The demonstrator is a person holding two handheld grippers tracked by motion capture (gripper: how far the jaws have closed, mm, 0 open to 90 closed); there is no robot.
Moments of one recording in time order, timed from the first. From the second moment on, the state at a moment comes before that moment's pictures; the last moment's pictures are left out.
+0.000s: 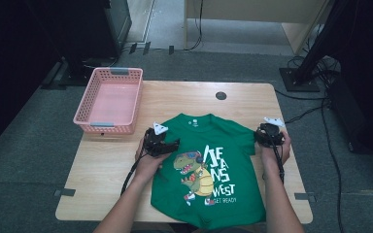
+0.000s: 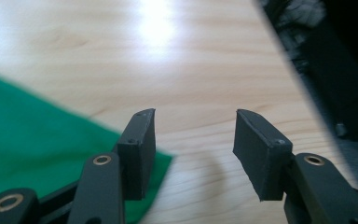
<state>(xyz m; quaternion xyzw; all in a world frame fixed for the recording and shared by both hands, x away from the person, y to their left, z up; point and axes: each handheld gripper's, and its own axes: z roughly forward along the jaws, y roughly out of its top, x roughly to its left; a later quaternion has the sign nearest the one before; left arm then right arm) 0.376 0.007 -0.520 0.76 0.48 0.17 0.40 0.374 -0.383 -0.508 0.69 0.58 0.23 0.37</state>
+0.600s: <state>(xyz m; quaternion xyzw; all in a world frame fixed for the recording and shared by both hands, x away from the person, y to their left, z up) 0.376 0.007 -0.520 0.76 0.48 0.17 0.40 0.369 -0.286 -0.515 0.61 0.66 0.36 0.25</state>
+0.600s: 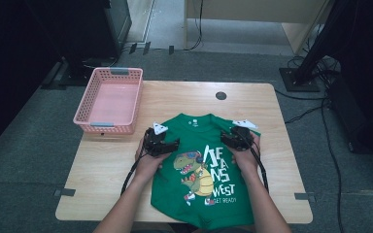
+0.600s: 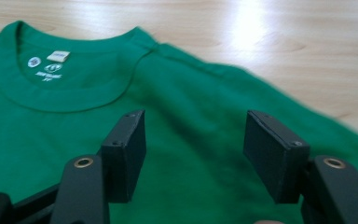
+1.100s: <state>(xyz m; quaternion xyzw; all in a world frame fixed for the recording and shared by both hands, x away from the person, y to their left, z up) 0.372 0.014 -0.517 0.74 0.49 0.19 0.42 0.365 -0.247 -0.524 0.56 0.72 0.34 0.24</state>
